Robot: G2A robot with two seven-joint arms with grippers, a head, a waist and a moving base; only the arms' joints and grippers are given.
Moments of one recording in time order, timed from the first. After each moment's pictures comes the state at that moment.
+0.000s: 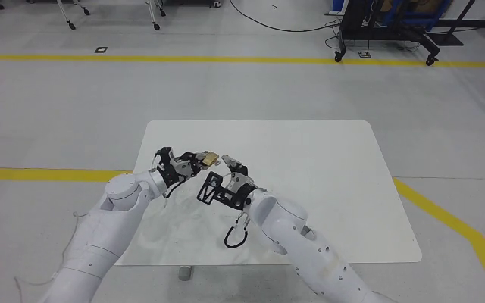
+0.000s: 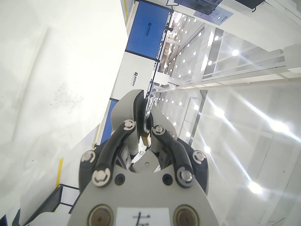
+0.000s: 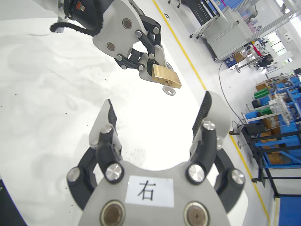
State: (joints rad) left arm 1.08 -1.06 -1.11 -1.28 -0.75 0.17 -0.71; right arm -1.27 -1.43 0.87 -1.77 -1.88 -0.28 0.52
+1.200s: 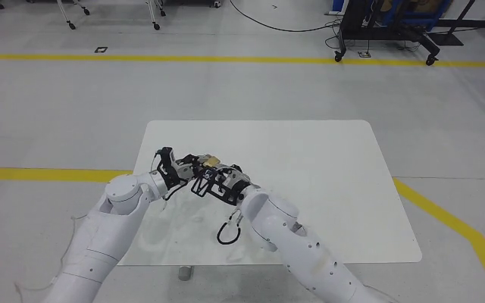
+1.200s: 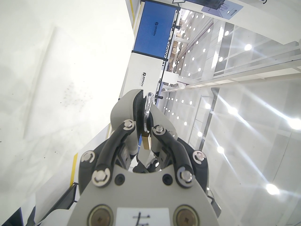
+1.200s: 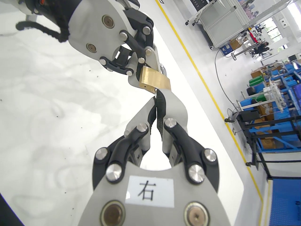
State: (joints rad) left arm 1.12 -1.06 -1.15 -1.34 -0.65 0.18 -0.72; right arm -1.24 -1.47 0.86 -1.74 -1.82 -0.22 0.61
